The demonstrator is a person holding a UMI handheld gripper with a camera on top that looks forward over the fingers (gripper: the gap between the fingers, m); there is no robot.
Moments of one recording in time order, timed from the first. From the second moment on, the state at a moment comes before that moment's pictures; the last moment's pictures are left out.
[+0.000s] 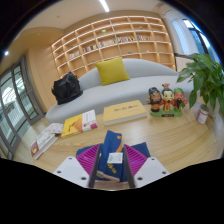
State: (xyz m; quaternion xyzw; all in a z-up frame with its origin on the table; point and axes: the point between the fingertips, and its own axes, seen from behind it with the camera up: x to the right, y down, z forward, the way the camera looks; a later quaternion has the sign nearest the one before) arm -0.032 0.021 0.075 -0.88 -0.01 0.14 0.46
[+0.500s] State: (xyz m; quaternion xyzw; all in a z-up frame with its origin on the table) arm 0.100 -0.071 0.128 -0.87 -0.04 0.02 0.49
